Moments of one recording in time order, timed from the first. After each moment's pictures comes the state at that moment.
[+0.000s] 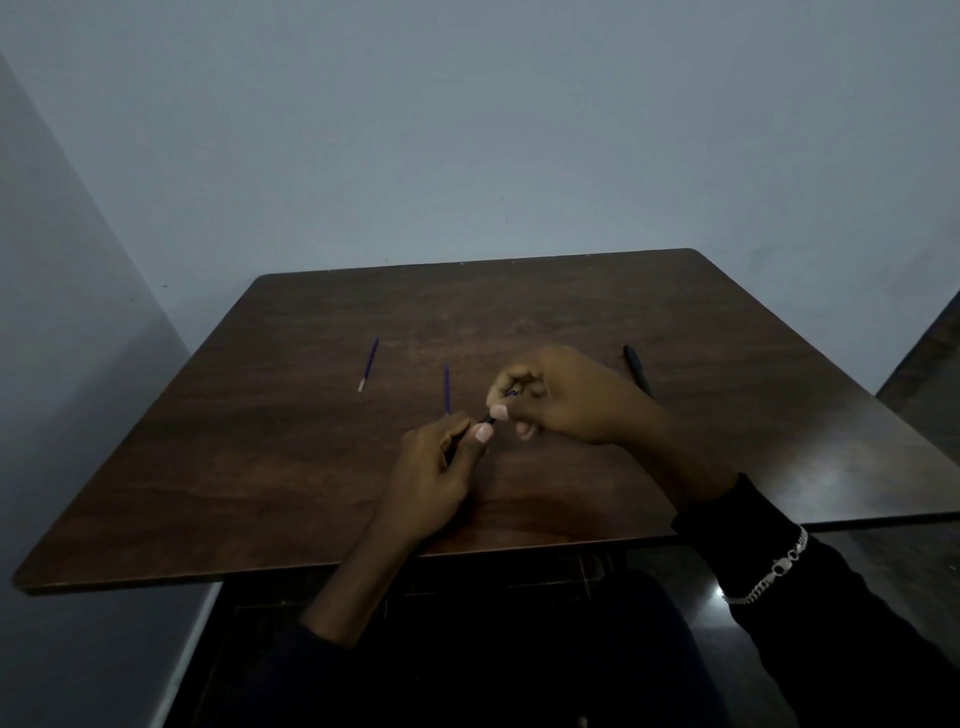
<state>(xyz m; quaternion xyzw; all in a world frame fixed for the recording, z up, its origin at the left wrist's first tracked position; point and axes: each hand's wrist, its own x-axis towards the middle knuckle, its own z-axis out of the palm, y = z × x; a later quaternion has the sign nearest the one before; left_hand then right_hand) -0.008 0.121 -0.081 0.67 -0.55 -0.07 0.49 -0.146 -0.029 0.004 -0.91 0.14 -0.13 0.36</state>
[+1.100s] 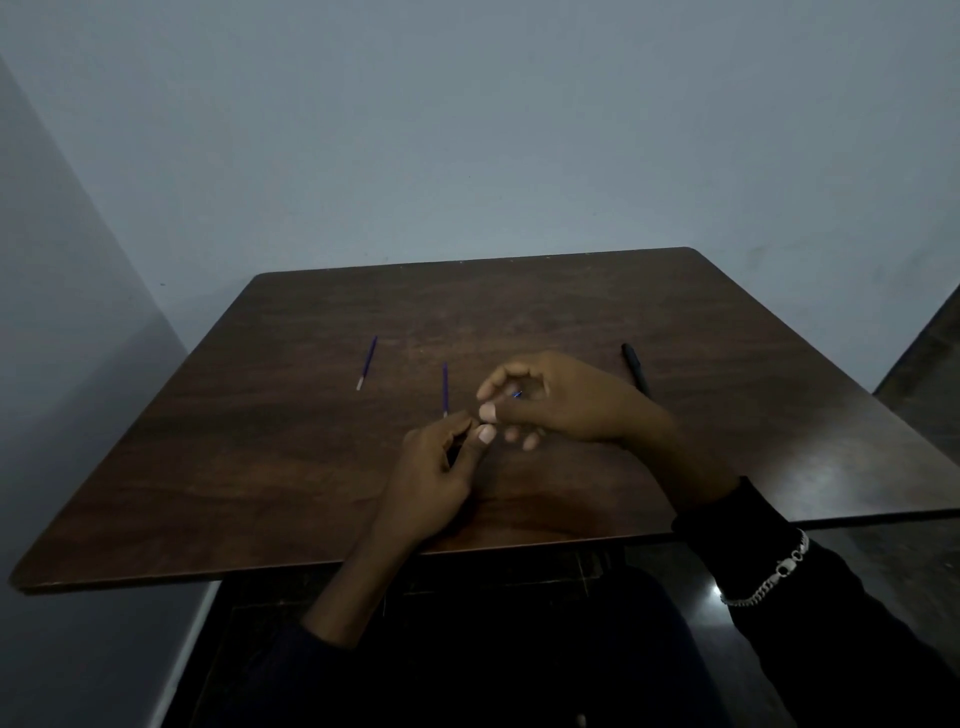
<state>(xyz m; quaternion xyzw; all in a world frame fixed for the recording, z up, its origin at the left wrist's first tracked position) -0.013 0.122 -0.080 0.67 -0.55 -0.07 0.49 -0.149 -0.026 0.000 -0.87 0.14 -0.09 0.47</state>
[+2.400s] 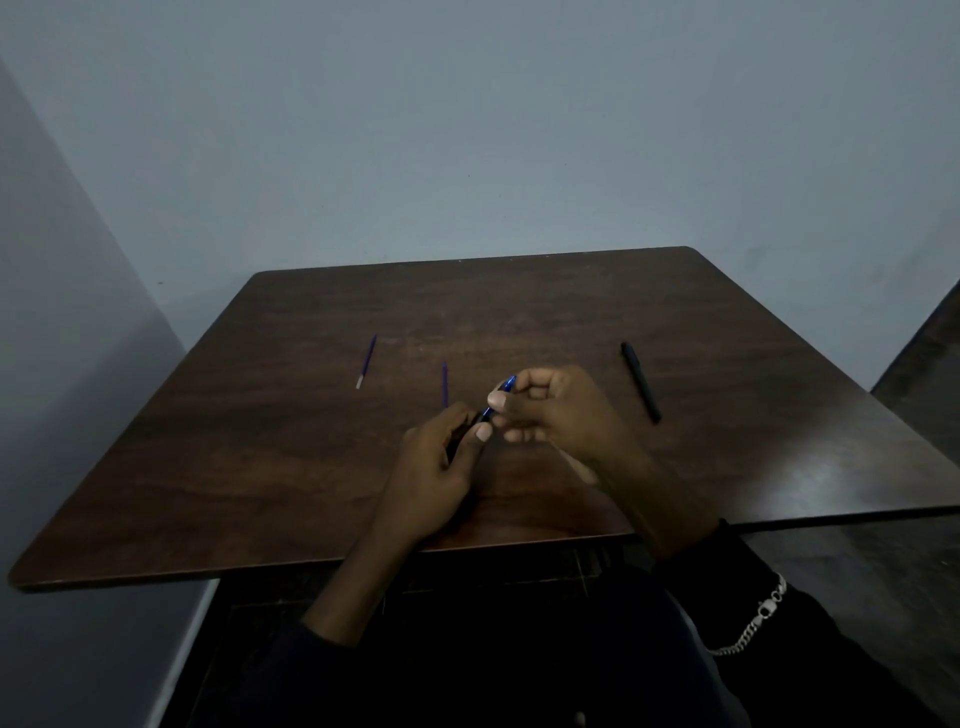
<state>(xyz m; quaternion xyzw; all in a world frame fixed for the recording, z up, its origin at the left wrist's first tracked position) -0.015 0.125 -0.076 0.67 -0.55 -0.08 0.49 -0.142 -0.006 -0.037 -0.66 0.25 -0.25 0.66</state>
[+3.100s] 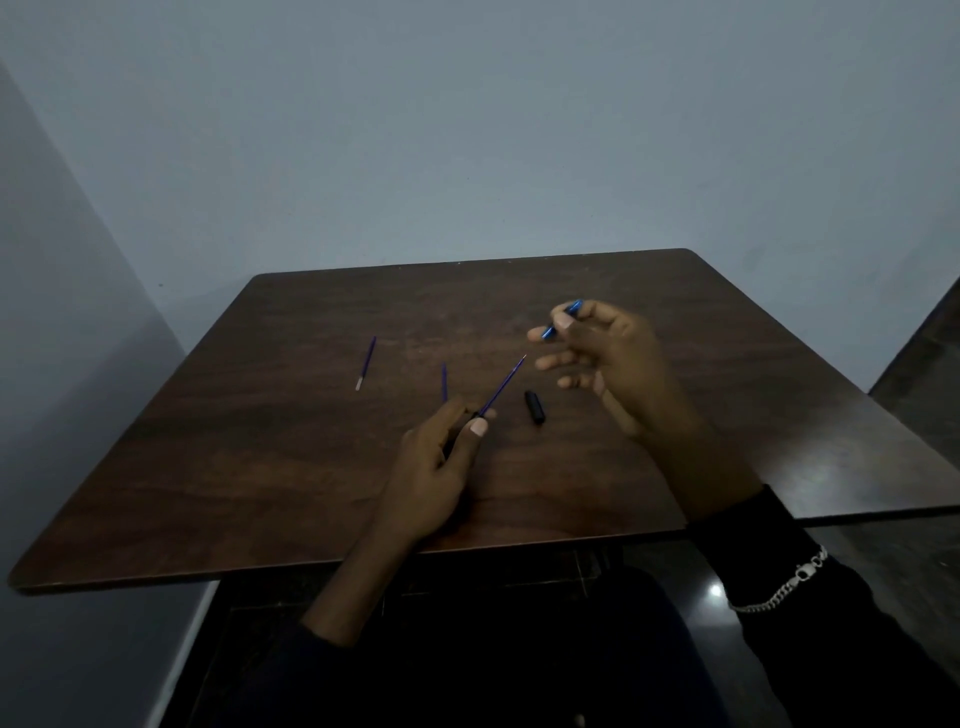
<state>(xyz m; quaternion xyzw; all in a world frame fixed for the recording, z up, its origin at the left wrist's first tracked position) -0.017 0.125 -0.075 0.66 -0.53 -0.09 0.52 -0.162 -0.047 -0.002 -0.63 0.22 -0.35 0.66</state>
